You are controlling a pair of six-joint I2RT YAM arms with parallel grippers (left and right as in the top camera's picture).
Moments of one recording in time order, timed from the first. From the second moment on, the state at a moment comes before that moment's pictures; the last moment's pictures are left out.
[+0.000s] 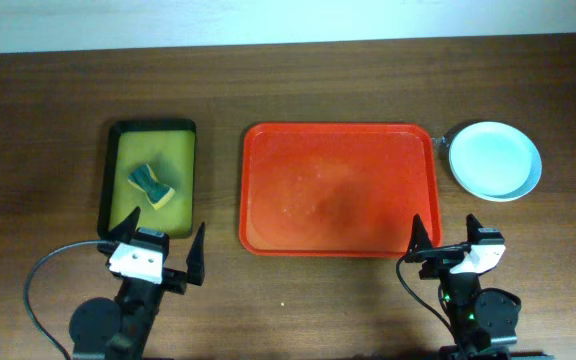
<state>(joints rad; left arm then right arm) -0.06 0.25 0.42 -0.29 0.18 0.09 0.04 0.01 0.01 -0.08 0.00 0.17</state>
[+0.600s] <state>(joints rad) 0.01 0.01 0.02 -0.08 -0.03 -0.09 0.04 0.01 0.01 -0.08 0.00 0.17</state>
